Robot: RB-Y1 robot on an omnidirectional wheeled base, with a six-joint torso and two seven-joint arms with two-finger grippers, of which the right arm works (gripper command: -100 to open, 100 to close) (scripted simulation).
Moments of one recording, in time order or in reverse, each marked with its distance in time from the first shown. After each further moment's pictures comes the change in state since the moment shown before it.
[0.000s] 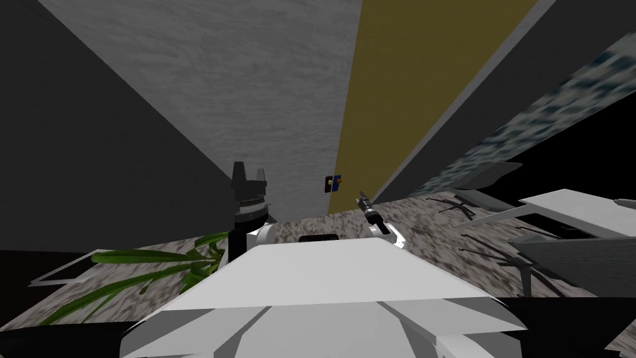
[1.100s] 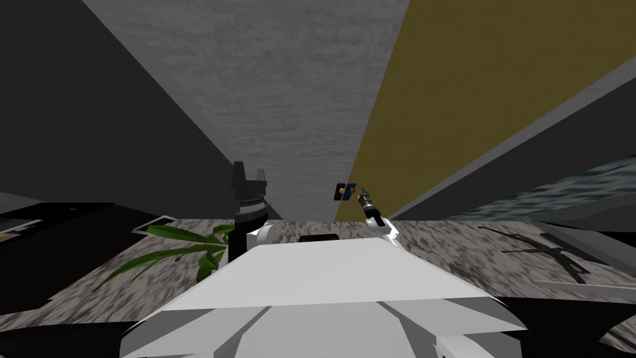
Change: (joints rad) arm -0.120 0.070 -0.094 0.097 -0.019 0.044 0.058
